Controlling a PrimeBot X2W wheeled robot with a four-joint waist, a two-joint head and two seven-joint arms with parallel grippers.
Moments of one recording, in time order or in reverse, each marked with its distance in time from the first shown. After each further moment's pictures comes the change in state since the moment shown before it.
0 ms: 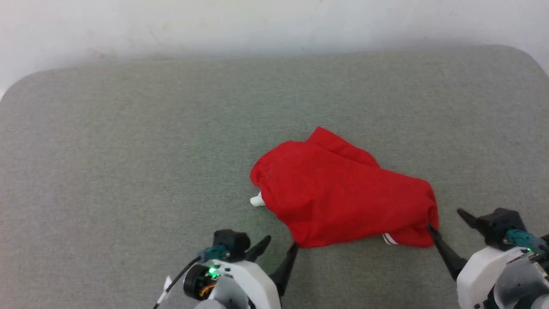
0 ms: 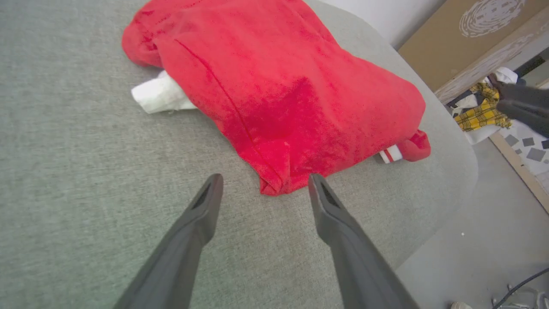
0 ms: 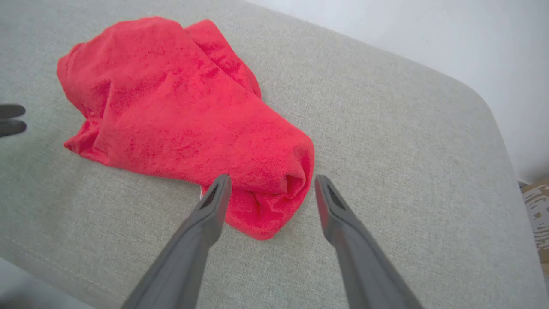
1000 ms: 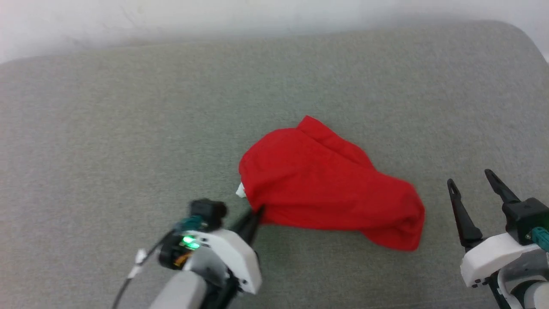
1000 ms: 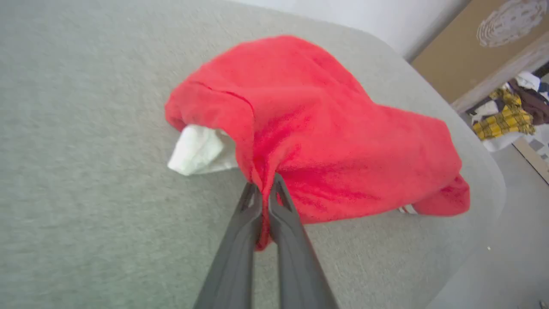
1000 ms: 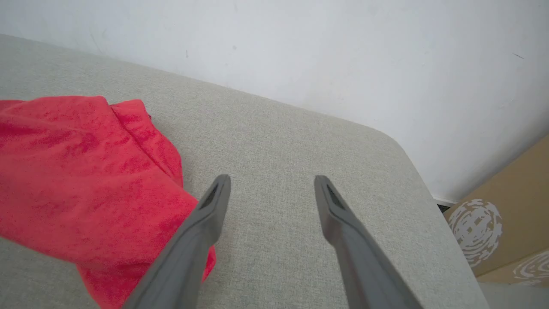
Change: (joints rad) left arm -0.094 0.072 -0.016 -0.052 -0.035 0.063 0.074; right arm -0.047 0.193 -0.179 0.038 -0.236 0.000 -0.292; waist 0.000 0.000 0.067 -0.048
